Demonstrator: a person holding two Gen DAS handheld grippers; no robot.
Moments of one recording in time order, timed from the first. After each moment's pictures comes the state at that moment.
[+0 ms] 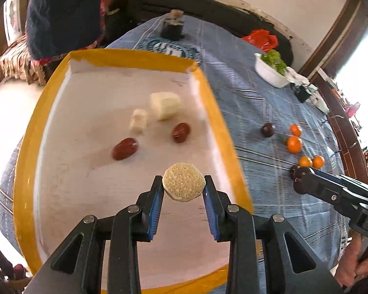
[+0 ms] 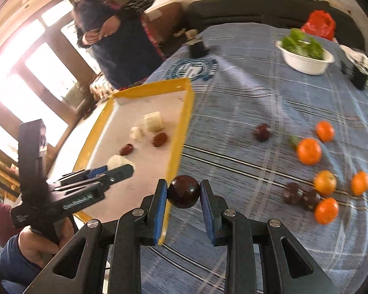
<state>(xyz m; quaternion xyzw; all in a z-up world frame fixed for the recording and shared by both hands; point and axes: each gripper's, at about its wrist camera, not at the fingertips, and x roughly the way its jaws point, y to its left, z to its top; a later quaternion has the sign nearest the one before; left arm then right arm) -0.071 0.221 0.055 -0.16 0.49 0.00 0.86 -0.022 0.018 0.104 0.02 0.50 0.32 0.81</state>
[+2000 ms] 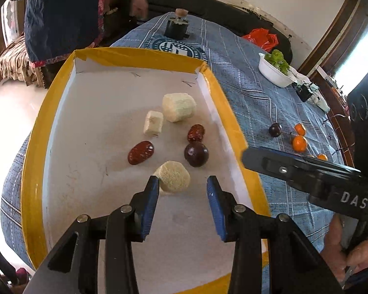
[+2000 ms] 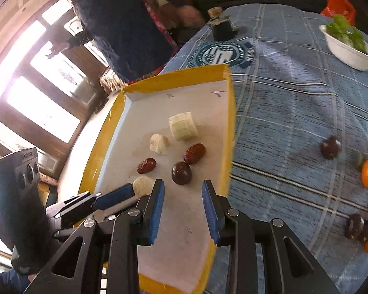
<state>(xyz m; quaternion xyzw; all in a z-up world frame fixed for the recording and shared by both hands) -0.072 0.233 0.054 -0.15 0.49 -0.01 0.86 0.014 0.072 0.071 0.07 0.53 0.33 0.78</state>
